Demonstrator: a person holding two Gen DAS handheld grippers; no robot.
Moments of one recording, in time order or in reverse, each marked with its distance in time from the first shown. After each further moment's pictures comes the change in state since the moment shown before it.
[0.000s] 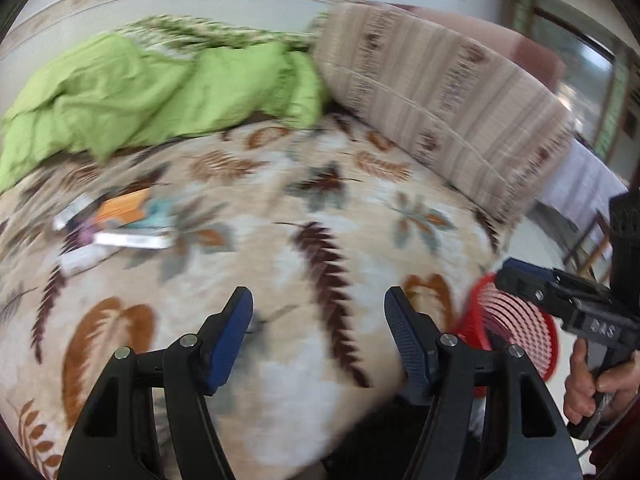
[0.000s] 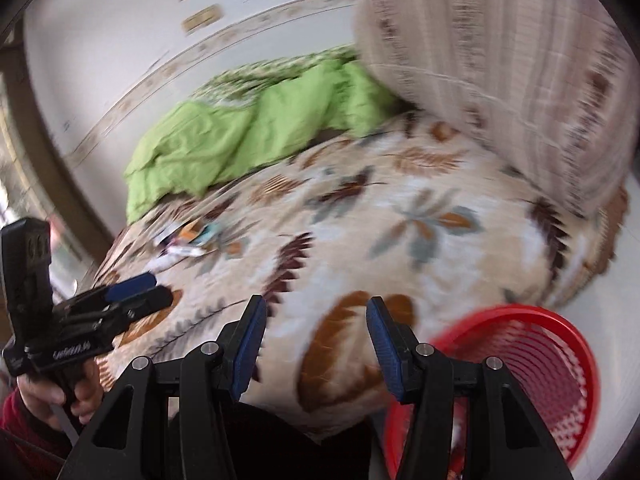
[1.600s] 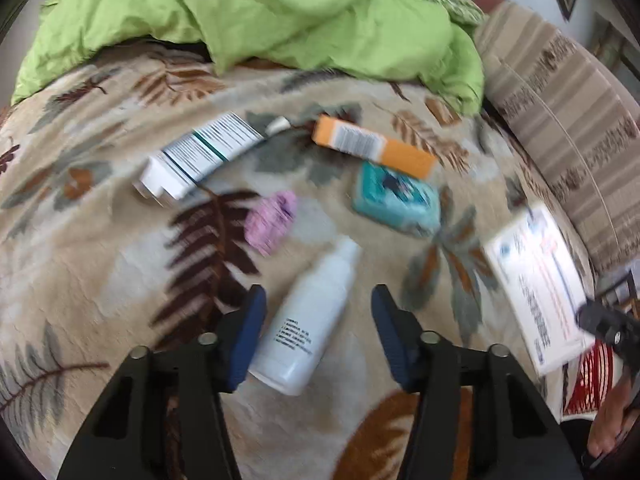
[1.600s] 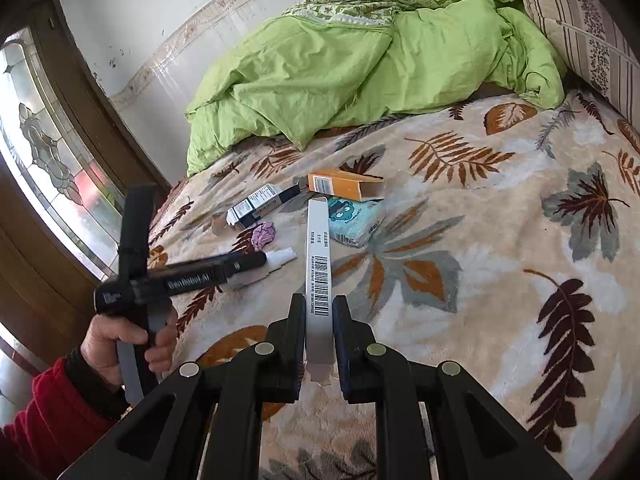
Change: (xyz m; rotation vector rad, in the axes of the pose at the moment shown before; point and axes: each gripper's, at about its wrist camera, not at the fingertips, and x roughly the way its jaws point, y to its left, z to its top) left arm 0.108 0.275 0.028 -0.187 0.201 0.038; right arm 0.226 0.176 0.048 -0.096 0.158 0.256
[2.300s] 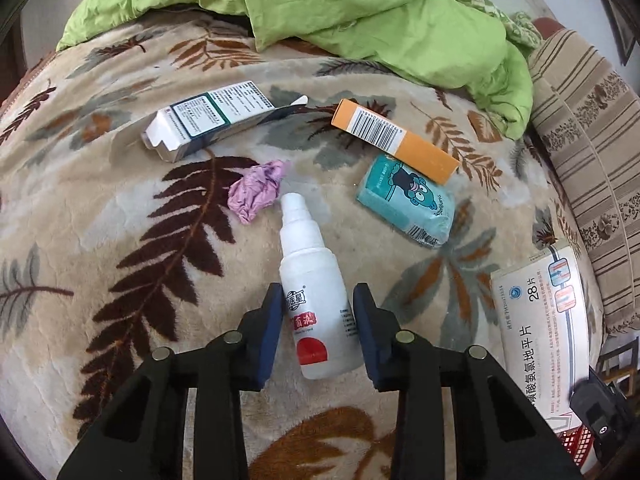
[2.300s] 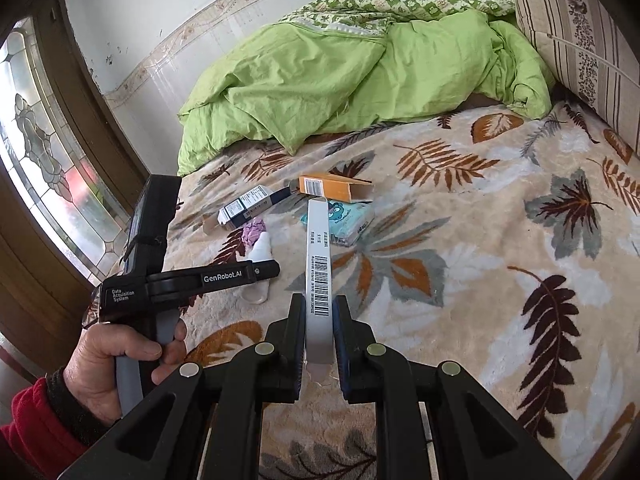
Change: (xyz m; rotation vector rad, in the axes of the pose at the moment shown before) left arm 0.012 -0.022 -0.004 -0.219 -0.003 0.135; right arm -0.006 0.006 -0.011 -0.022 -0.026 -0.062
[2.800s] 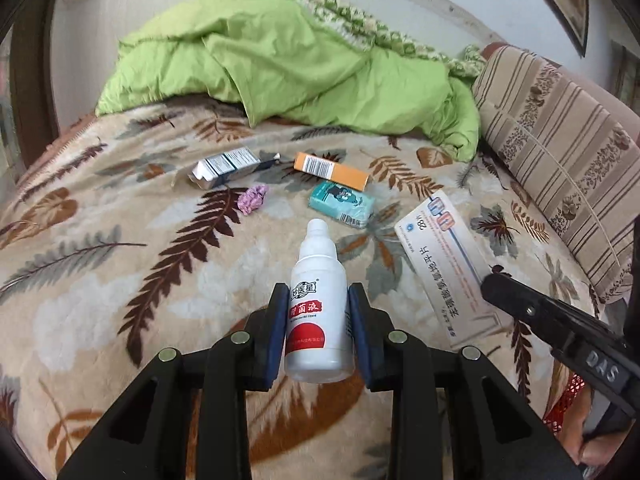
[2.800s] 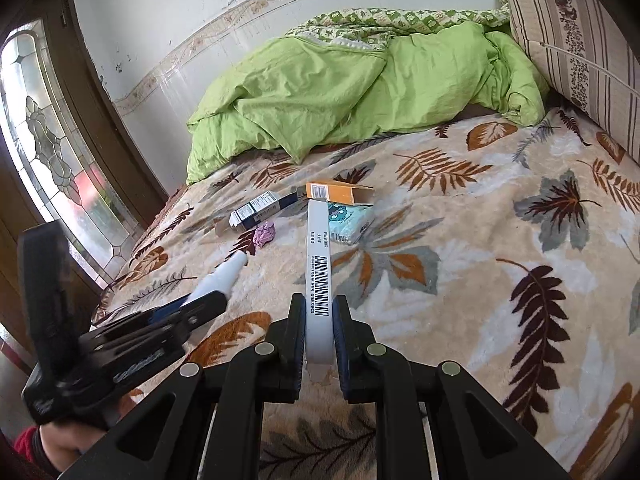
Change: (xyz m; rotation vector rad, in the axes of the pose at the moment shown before) left arm -0.118 -0.047 -0.094 0.101 -0.292 0.046; right arm -0.027 0.003 -0.016 -0.004 -0.049 0.015
